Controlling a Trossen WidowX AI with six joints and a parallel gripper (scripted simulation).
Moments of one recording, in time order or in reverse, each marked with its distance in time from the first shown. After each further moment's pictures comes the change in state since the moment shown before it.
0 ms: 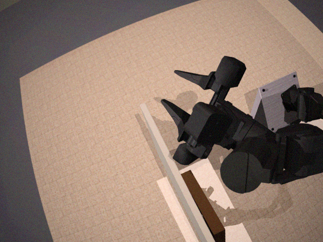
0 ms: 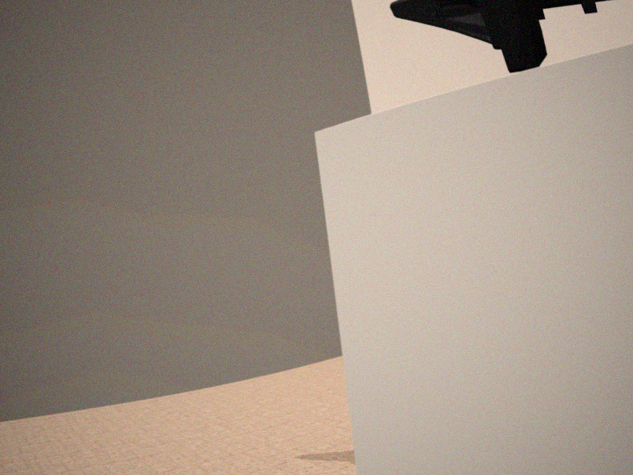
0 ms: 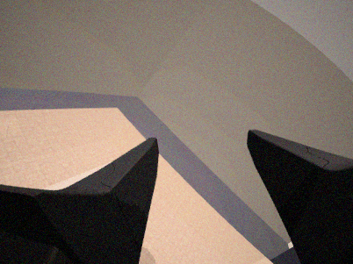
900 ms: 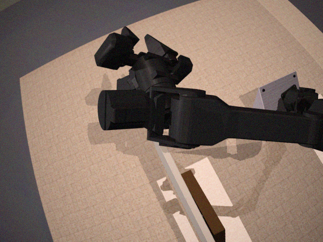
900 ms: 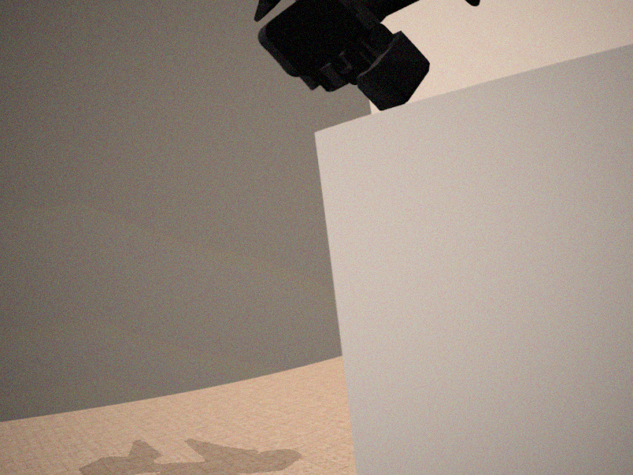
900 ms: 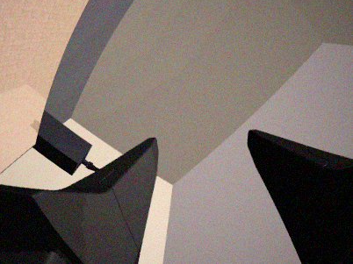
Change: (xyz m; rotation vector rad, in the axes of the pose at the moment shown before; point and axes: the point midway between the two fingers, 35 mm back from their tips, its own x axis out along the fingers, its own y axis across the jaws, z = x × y) arm 0.134 -0.038 -0.017 -1.533 0.609 -0.039
